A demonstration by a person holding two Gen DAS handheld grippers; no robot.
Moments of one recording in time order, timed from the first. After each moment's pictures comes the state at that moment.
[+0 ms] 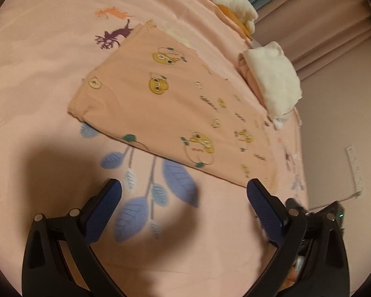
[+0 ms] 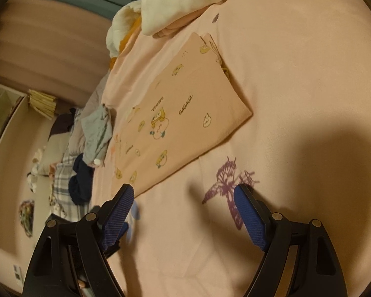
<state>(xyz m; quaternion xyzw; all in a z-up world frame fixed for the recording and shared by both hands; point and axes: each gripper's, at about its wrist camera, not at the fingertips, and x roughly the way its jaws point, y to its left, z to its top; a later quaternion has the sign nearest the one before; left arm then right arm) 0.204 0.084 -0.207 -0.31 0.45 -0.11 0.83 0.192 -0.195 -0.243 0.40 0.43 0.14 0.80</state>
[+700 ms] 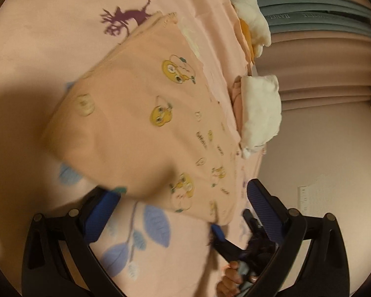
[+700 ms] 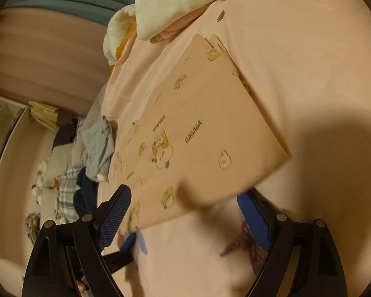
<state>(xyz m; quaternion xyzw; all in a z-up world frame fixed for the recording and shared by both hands) 0.261 0.127 -0.231 -0.50 0.45 -0.17 0.72 0.237 -0.195 -0.253 0.43 0.42 0.14 0.79</state>
